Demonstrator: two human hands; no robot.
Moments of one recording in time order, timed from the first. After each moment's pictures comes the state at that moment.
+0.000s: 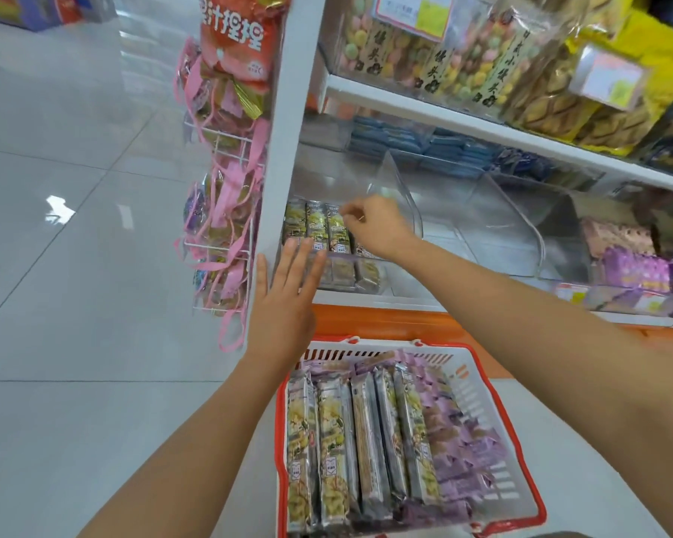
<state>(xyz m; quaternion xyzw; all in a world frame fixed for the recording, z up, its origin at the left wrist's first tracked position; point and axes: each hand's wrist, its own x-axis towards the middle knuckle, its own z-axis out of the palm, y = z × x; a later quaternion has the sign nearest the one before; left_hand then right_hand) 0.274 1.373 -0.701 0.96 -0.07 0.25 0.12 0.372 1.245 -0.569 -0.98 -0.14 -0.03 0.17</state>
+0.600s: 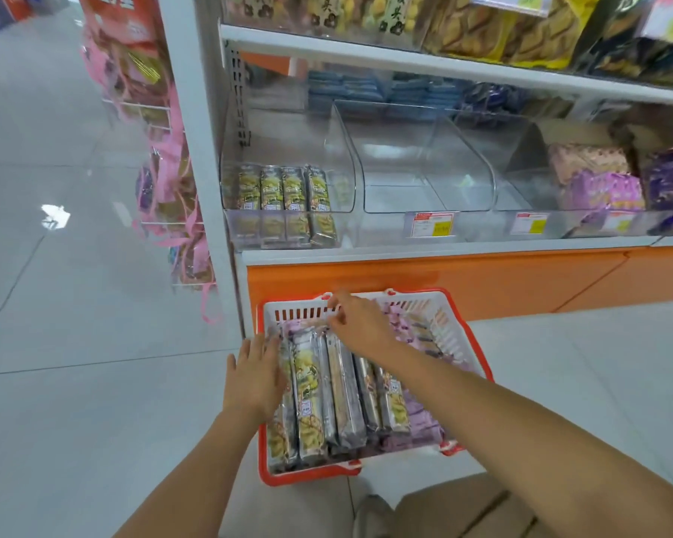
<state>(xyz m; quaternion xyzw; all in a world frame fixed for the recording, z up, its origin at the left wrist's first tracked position) 0.167 1.341 -0.780 0.98 -0.01 -0.12 0.14 0.224 1.162 -0.695 -0.97 -0.09 0.09 0.23</state>
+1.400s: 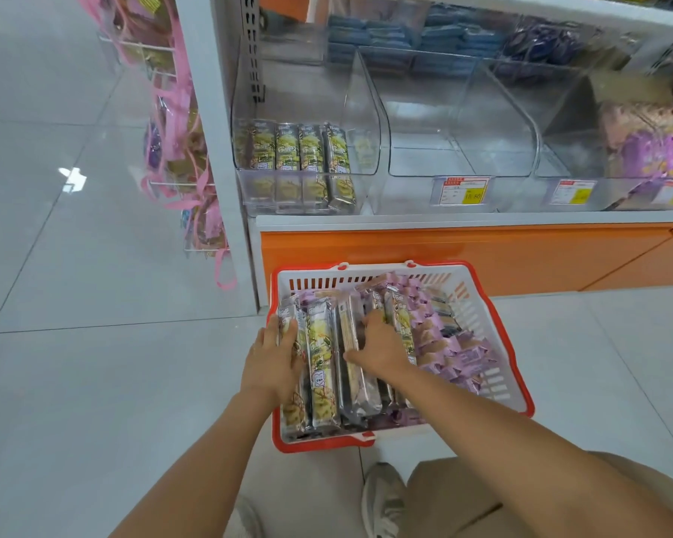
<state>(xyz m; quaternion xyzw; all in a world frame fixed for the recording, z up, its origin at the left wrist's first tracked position) 0.155 1.341 -0.807 0.96 0.00 -0.18 0.21 0.185 1.151 -0.769 -0.94 0.06 0.19 0.26</state>
